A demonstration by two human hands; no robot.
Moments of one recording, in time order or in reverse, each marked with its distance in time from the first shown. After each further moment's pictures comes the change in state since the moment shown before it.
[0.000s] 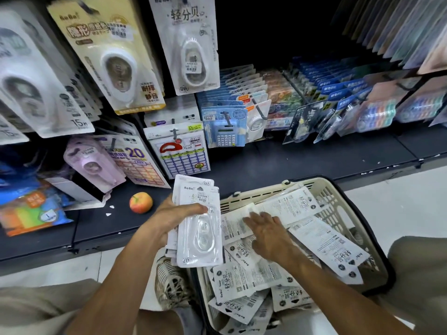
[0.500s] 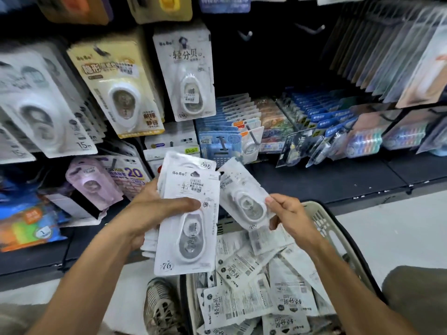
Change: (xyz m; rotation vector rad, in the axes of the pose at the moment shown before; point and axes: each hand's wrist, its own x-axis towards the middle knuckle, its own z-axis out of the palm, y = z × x) left_hand -0.081 0.082 0.007 -0.010 -0.081 0.325; right_hand -0.018 0.043 -0.106 1.240 0.426 -0.084
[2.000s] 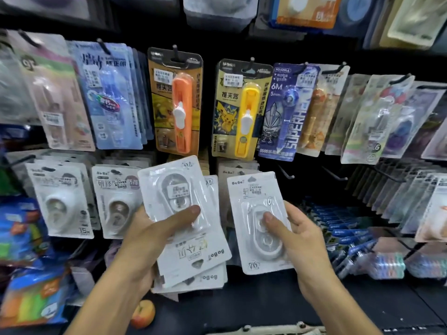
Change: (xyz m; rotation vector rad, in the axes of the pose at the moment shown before) left_hand -0.028 0.113 -0.044 -0.341 0.227 0.487; right_hand 0.018 -0.239 0.062 0.311 0.038 -0.282
